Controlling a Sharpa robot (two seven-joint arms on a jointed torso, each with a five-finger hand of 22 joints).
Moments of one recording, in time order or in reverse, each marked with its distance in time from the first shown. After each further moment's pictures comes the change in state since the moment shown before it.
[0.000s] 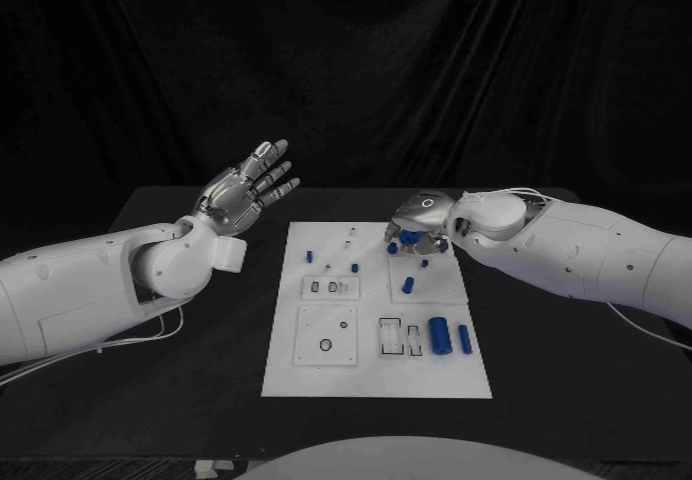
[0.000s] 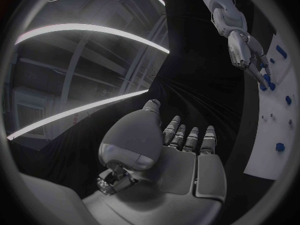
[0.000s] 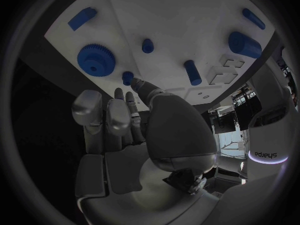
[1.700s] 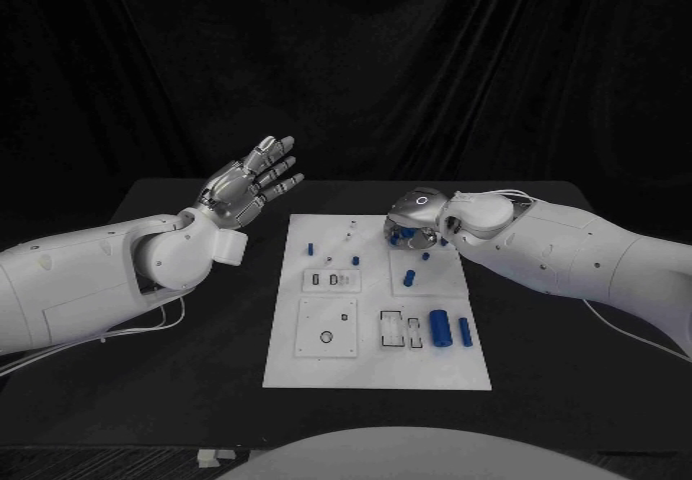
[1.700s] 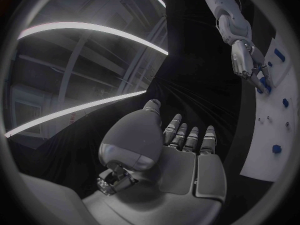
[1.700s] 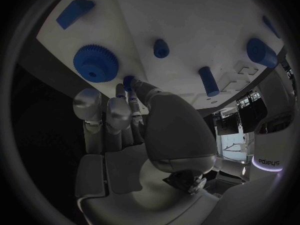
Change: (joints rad) left arm -0.002 0.008 0.000 -0.017 0.000 0.033 -0.030; left_hand 0.008 0.000 0.008 0.003 0.004 0.039 0.032 0.026 0.006 0.016 0.037 0.046 0.006 0.000 0.000 0.008 0.002 0.000 0.002 0.002 0.004 0.001; right arm -0.046 0.092 0.001 -0.150 -0.001 -0.062 0.012; right_hand 0.049 0.004 0.034 0.028 -0.121 0.142 -0.008 0.052 0.058 0.178 -0.031 0.020 0.014 -0.012 -0.005 -0.042 -0.081 -0.014 -0.039 -0.004 -0.035 0.008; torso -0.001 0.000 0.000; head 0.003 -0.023
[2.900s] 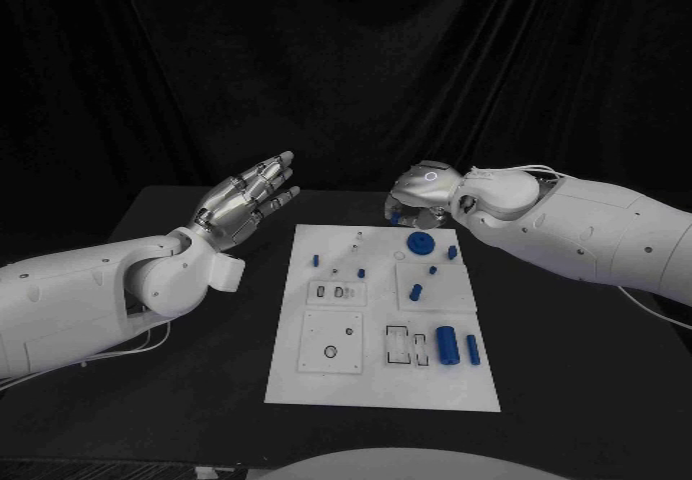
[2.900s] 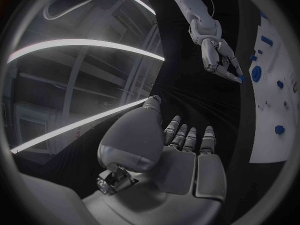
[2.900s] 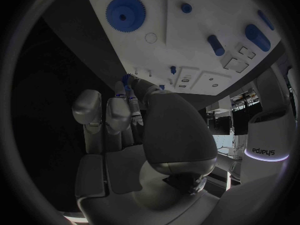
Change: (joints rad) left arm 0.000 -0.079 0.000 0.090 -0.188 -0.099 0.084; left_hand 0.056 -0.056 0.001 0.005 -0.034 -0.076 -0.061 -0.011 -0.011 -0.021 -0.057 -0.040 -0.007 -0.009 -0.103 -0.024 -0.008 0.000 -0.019 -0.066 -0.008 -0.008; right arm 0.146 -0.071 0.000 0.155 -0.001 -0.047 0.011; right_hand 0.032 0.002 -0.007 -0.007 0.023 0.042 0.017 0.018 0.031 0.052 -0.011 -0.020 -0.007 0.003 -0.004 0.000 -0.002 0.000 0.007 -0.007 0.026 0.050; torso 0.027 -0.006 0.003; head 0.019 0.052
